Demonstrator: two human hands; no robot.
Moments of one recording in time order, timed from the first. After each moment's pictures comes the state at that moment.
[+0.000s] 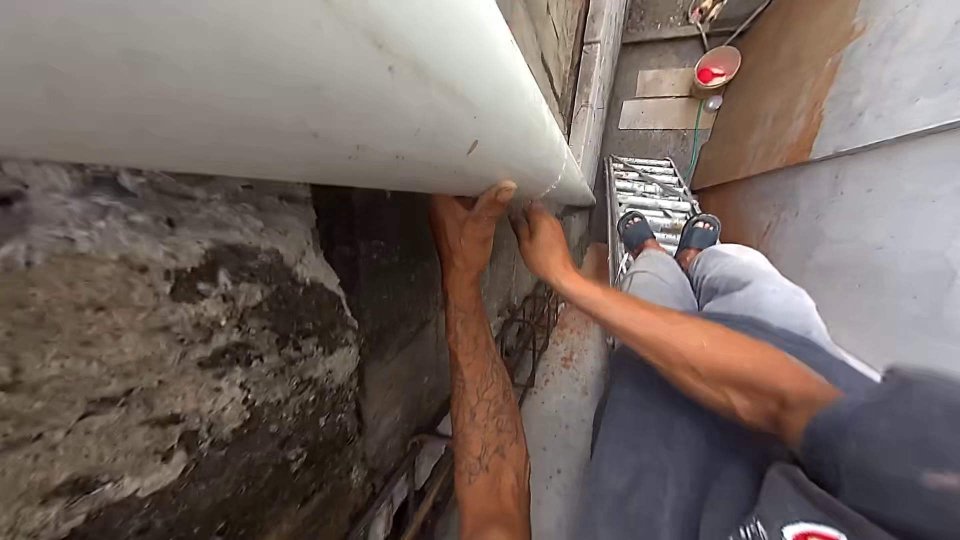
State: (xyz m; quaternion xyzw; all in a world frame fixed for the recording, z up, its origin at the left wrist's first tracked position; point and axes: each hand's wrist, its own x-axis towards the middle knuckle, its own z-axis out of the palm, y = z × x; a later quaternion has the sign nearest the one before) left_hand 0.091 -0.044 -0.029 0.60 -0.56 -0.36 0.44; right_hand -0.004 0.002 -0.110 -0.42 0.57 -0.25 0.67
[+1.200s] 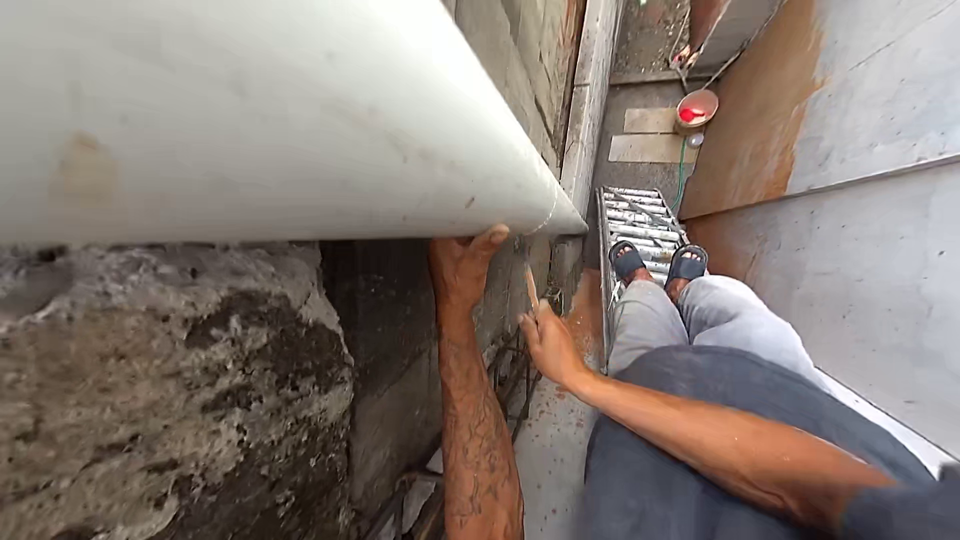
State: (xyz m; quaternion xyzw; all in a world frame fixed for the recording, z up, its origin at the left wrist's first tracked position) left_hand 0.087 -0.047 -0.030 0.59 -0.56 -0.37 0.44; right_hand -0.012 0.046 -0.113 -0.44 0.58 -0.21 0.65
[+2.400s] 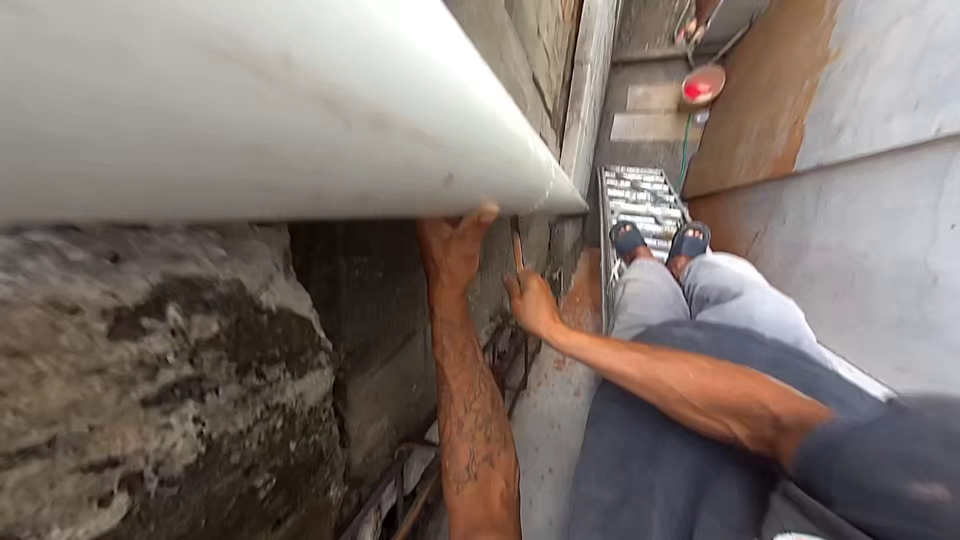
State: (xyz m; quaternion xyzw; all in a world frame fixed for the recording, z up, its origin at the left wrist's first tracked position) left_hand 0.088 -0.048 -0.034 0.60 -0.56 -0.35 0.45; right_hand 0.005 0.041 -0.118 -0.38 0.59 -0.15 0.70
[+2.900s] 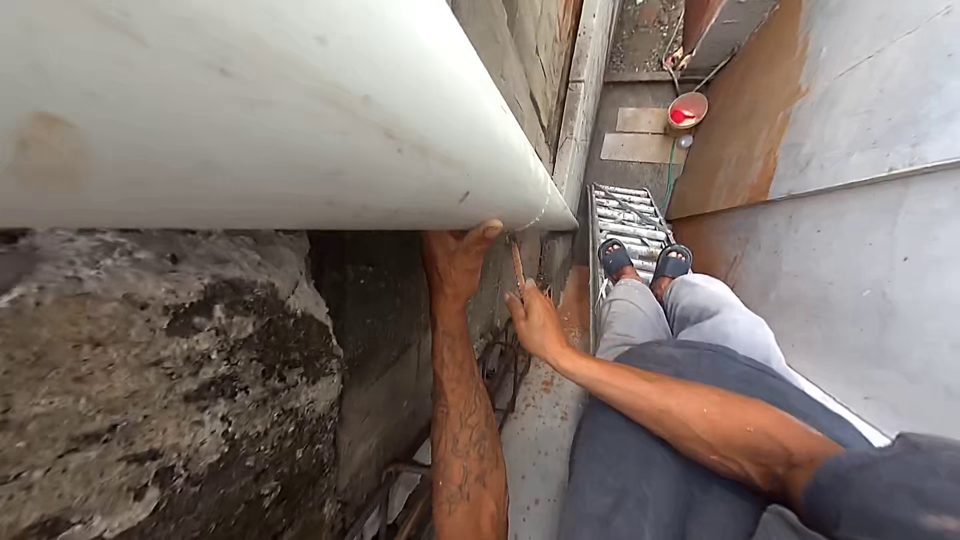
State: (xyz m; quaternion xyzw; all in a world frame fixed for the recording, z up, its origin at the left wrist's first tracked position) left_hand 0.086 -0.046 -0.034 0.61 -0.57 -0.32 0.44; right_hand -0.009 0.040 -0.113 -0.43 0.58 -0.18 0.67
